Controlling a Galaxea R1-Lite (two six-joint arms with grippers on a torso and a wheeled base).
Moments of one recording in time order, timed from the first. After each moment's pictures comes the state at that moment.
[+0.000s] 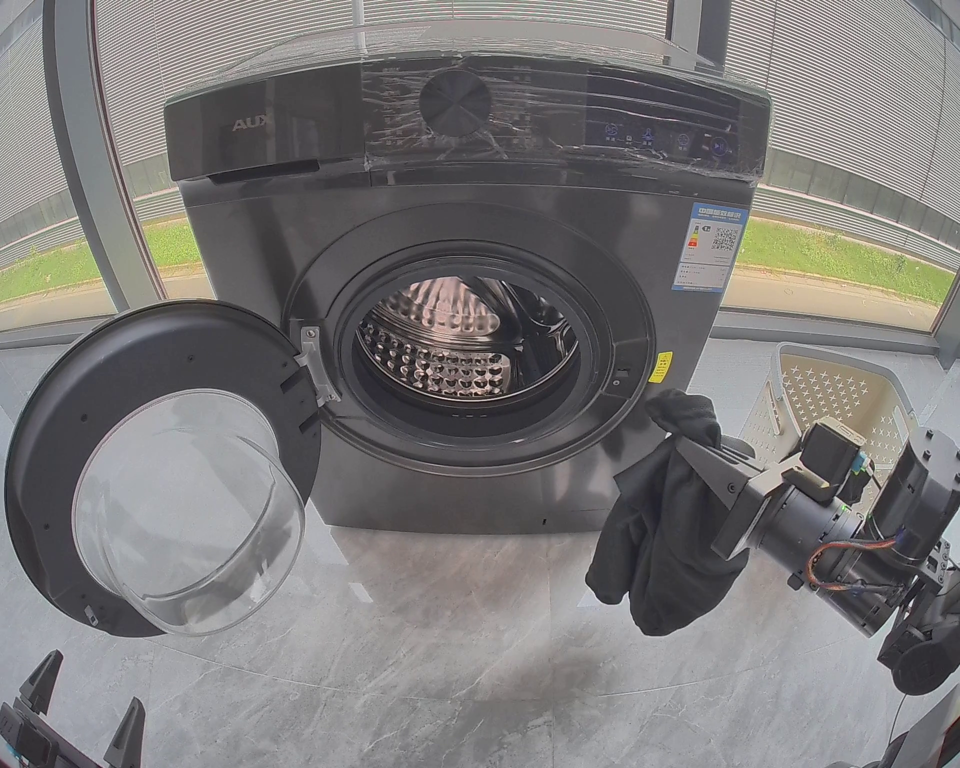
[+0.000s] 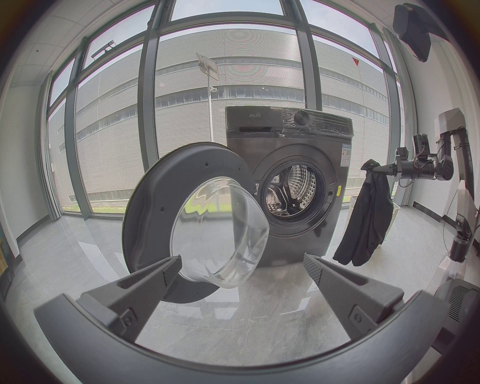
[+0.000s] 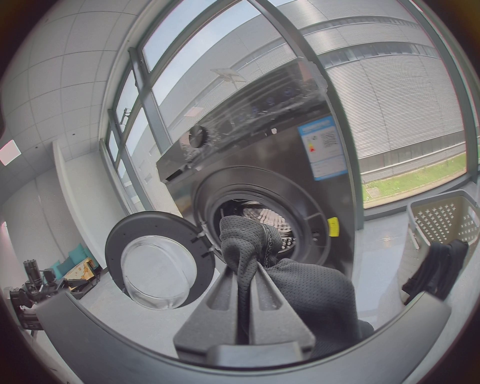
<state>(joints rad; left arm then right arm) 0.00 0.02 -0.02 0.04 -0.05 0.05 0.65 1.61 -0.32 -1.34 -0.10 0.25</state>
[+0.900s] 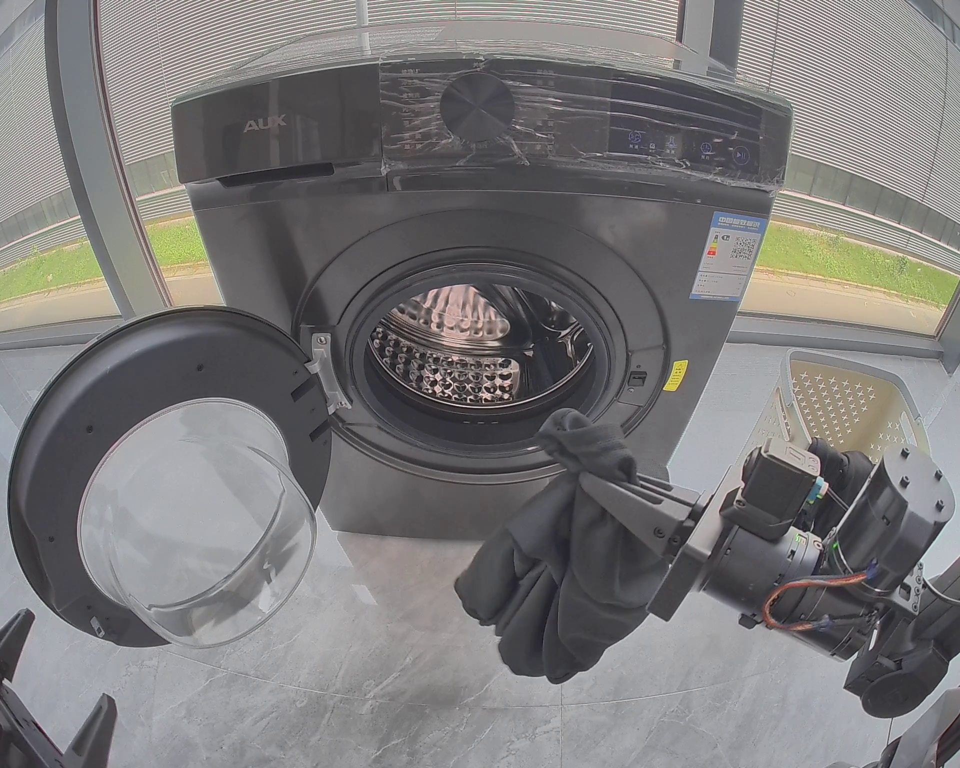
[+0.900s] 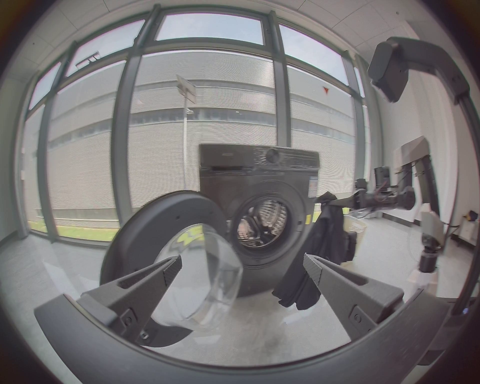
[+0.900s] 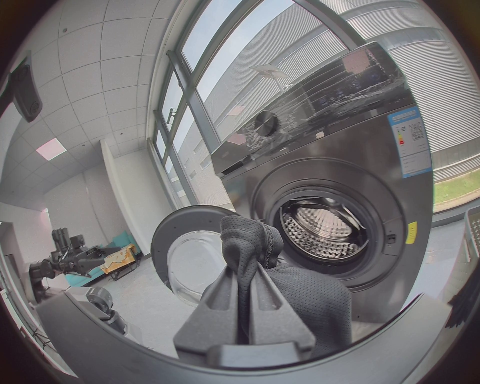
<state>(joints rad) 0.00 0.09 -0.19 -0.01 -0.27 0.05 0.81 1.70 -0.37 -1.43 0.05 0.20</state>
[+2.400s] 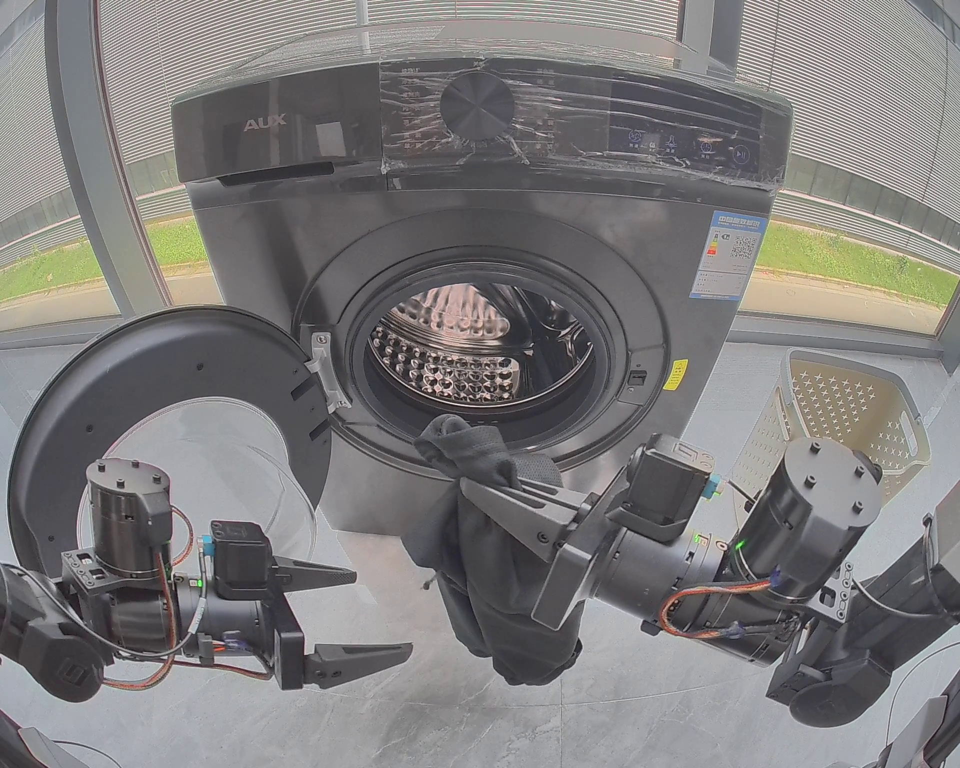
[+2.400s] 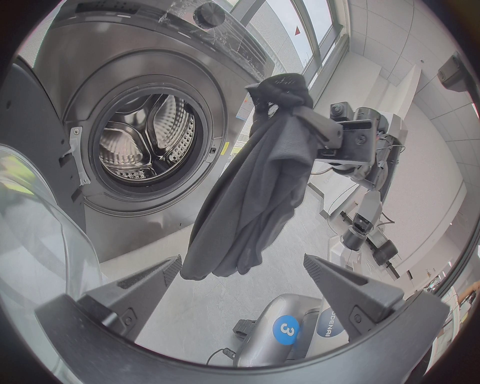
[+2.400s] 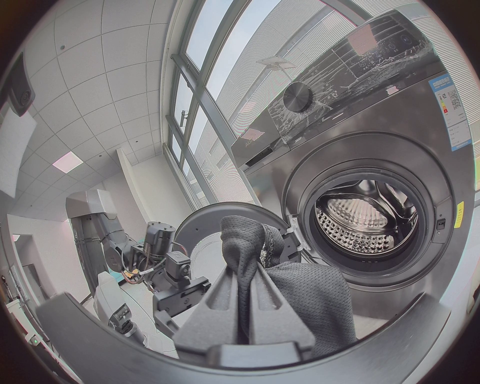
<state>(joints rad) -0.42 1.54 -0.35 -0.70 -0.58 0.06 0.91 1.86 -0.59 -1.40 0.09 0.26</state>
